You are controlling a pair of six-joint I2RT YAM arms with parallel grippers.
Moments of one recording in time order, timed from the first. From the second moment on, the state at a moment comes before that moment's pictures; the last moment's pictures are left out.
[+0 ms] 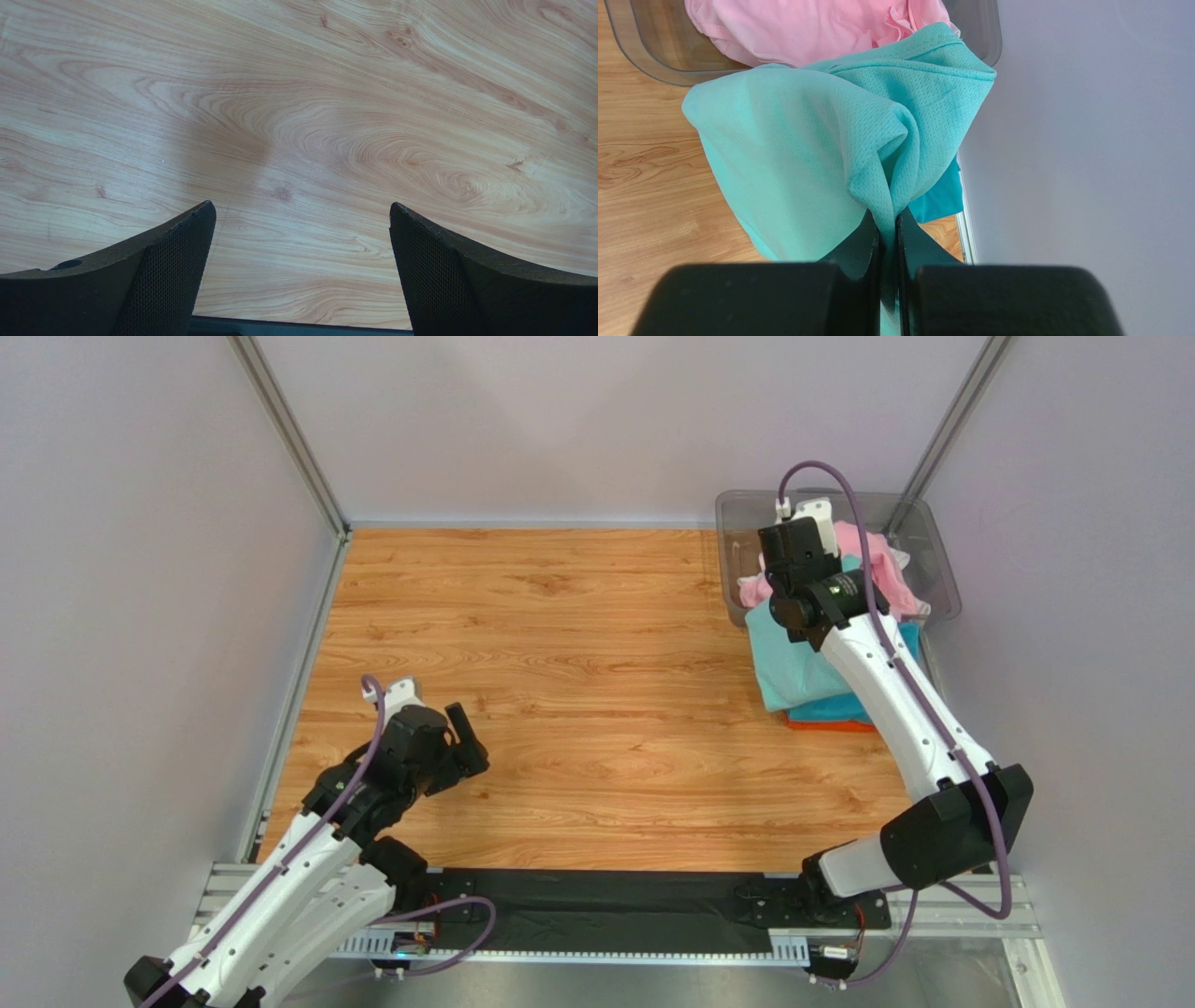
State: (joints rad) left arm -0.54 0.61 0.60 -0.85 -0.32 -0.83; right arm 0.34 1.44 1.48 -0.88 0.76 0.05
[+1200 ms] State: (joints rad) left arm -0.54 0.64 0.59 -0.84 -0.32 -0.82; right arm -0.19 1.72 1.43 -0.73 0.45 -0.01
